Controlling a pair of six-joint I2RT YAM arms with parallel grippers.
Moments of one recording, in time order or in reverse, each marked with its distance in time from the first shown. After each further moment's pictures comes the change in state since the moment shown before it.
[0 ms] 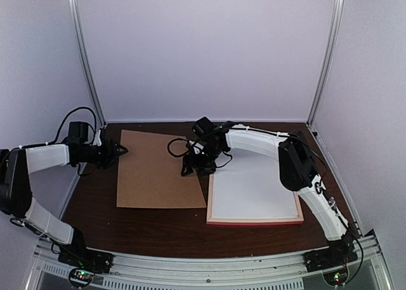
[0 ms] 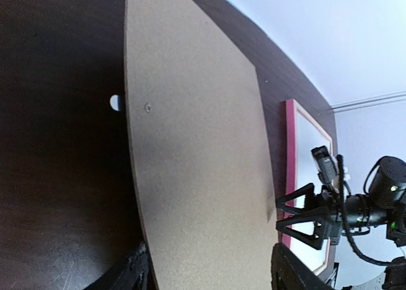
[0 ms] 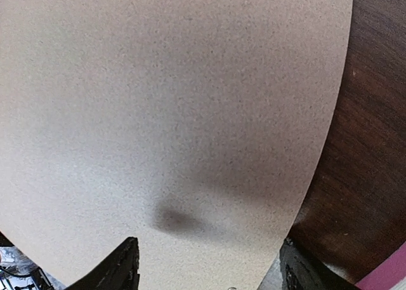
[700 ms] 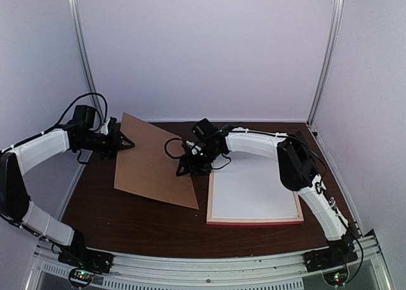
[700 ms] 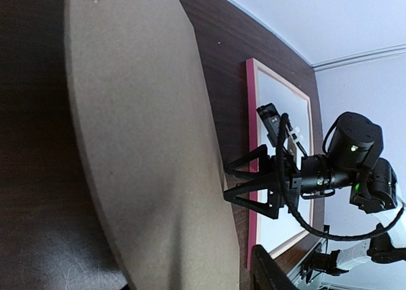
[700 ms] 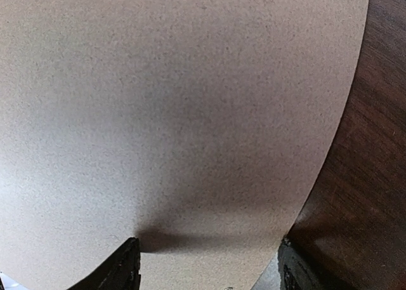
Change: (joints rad) left arm -0.123 -0.039 0.224 -0.306 0.034 0.054; right arm -0.002 -0.006 -0.064 0.143 -0.102 0.002
